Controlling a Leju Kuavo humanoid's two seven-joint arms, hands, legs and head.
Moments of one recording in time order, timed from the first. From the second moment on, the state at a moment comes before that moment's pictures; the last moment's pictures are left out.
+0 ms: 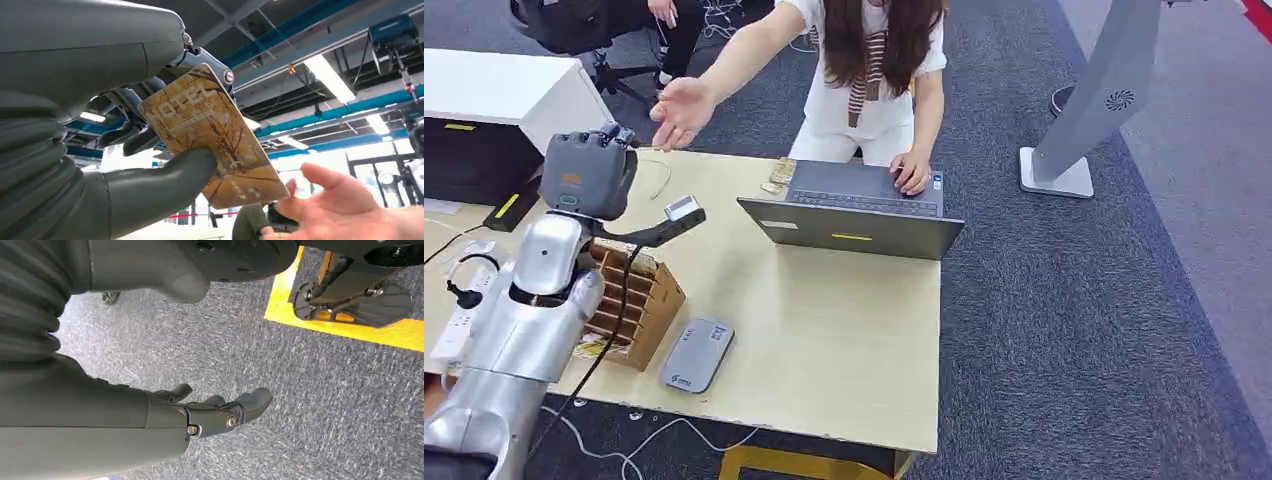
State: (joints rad) left arm -0.64 0.33 -0.28 -1.21 -1.36 0.38 0.06; right arm -0.03 0.14 -0.43 -0.19 0.66 -0.08 0.04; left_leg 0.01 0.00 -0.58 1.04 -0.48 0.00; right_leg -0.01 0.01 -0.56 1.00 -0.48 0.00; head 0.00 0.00
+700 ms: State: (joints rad) left arm -0.71 0.33 -0.28 -1.07 -1.38 0.37 0.08; right arm -0.03 0.14 -0.43 -0.19 0.67 -0.08 0.05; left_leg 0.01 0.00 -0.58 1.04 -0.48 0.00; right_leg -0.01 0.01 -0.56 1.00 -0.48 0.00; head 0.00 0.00
